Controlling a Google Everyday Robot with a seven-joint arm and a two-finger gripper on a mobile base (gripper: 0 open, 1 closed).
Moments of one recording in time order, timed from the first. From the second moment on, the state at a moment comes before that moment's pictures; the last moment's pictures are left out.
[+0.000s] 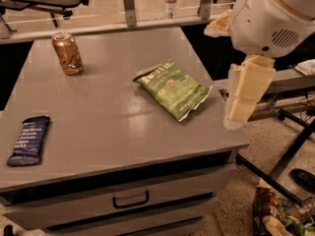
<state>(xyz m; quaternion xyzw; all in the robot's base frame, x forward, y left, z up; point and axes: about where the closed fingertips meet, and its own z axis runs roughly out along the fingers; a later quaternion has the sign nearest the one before) 0.437 -0.105 1.001 -0.72 0.67 0.01 0.21</state>
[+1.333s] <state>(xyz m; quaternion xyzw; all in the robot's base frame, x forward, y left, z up) 0.577 -0.054 0.843 -0.73 0.65 0.07 0.19</state>
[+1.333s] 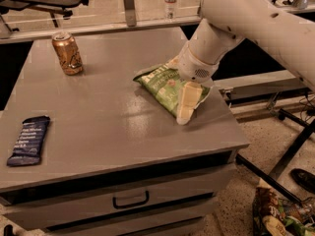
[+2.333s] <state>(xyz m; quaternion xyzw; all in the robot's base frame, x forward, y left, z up) 0.588 -0.048 0.836 -0.73 0.65 0.07 0.17</state>
